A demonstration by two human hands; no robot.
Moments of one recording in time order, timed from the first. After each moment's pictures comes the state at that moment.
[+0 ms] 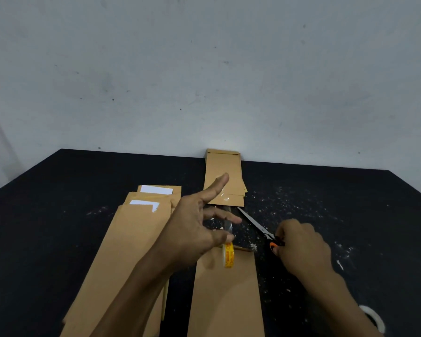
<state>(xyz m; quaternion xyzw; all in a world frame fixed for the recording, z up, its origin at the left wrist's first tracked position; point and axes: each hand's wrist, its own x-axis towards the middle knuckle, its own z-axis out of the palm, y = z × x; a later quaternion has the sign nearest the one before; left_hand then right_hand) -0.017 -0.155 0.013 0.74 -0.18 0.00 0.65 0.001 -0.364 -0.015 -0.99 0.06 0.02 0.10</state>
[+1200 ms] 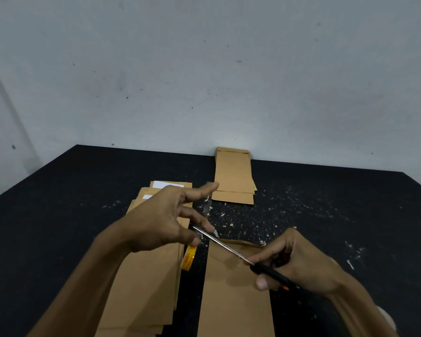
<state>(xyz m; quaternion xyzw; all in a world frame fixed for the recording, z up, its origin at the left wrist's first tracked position) -0.024 -0.090 0.038 0.82 -0.20 -0.12 0.52 -0.018 -0.365 -0.010 -0.77 -0.20 0.25 0.55</state>
